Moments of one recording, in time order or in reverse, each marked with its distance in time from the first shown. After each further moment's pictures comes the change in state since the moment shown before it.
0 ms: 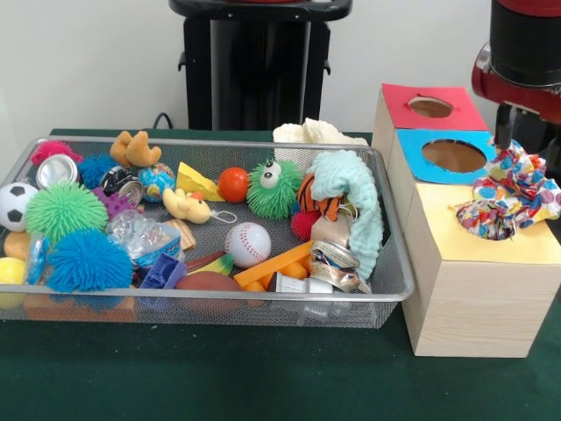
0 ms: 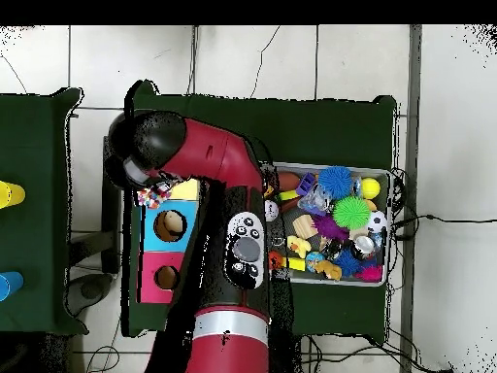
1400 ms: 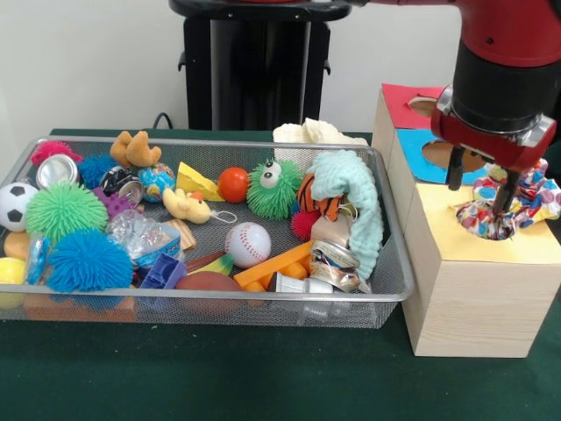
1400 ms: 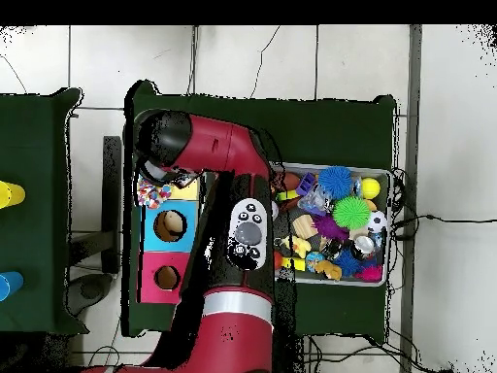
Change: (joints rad) arm -0.010 0.074 -0.026 -0.098 -0.140 -0.016 0.000
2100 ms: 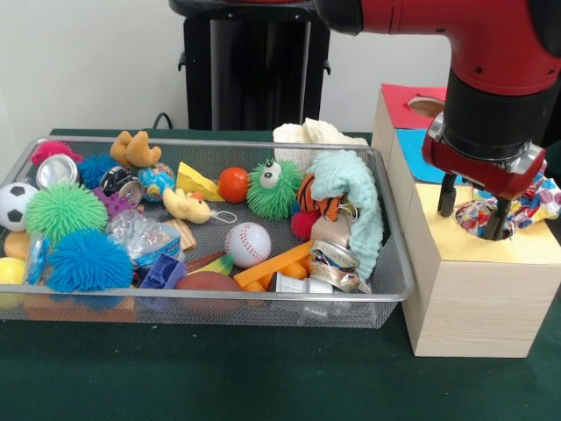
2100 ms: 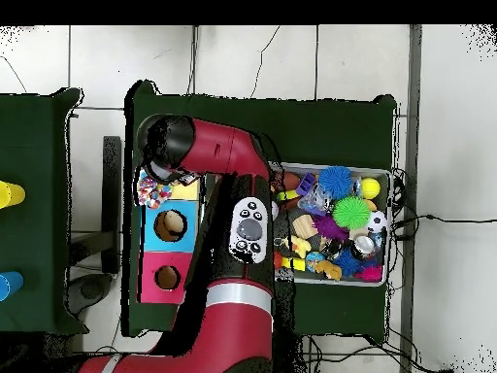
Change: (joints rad) arm -0.005 0.041 0.000 0.000 0.001 -0.096 0.000
